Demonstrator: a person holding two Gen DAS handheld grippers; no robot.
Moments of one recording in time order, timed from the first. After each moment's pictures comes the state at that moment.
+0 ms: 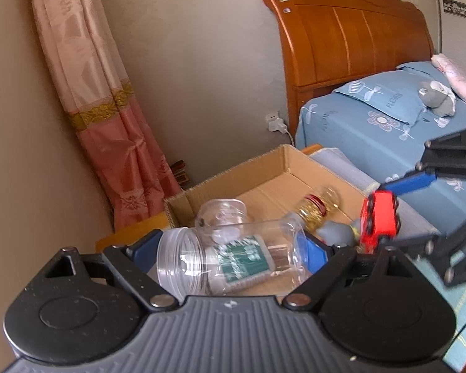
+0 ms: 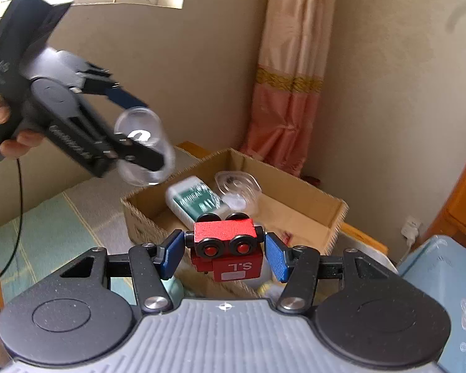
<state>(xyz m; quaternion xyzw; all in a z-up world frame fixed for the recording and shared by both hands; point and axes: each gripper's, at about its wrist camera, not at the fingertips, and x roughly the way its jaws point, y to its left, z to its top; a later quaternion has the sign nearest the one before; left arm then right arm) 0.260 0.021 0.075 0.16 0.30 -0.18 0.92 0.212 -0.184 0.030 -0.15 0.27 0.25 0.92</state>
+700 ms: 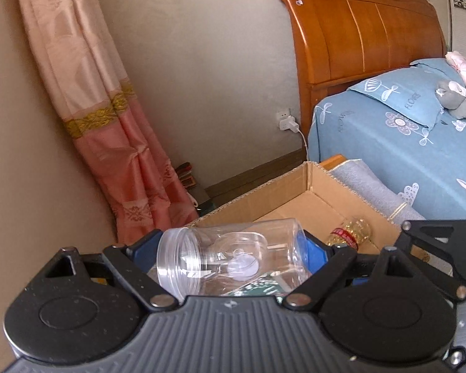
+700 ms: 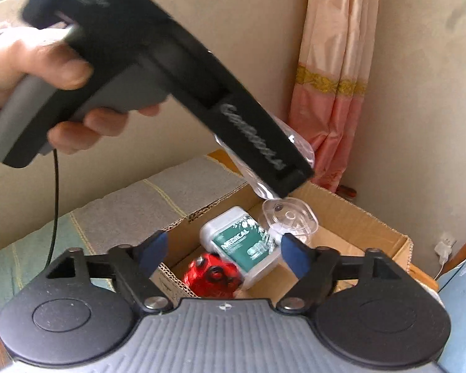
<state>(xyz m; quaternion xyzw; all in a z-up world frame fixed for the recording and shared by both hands) 0.328 -0.001 0.076 0.17 0.32 -0.18 0.91 0.270 -0.112 0.010 -0.15 0.28 0.30 0.90</state>
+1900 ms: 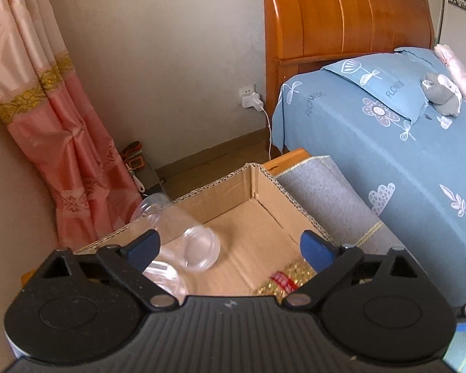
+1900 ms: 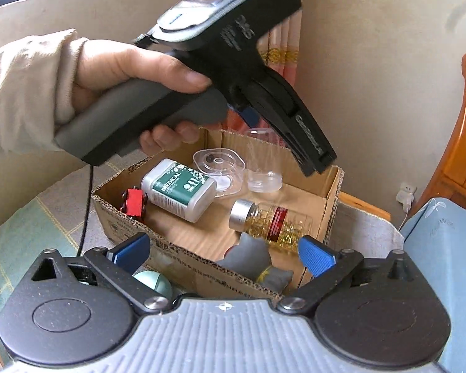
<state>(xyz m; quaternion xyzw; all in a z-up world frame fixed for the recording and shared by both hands) 0.385 -0.082 0.040 0.15 0.38 -0.22 0.88 0.235 -0.186 0.007 -0.10 0.31 0.20 0.92</state>
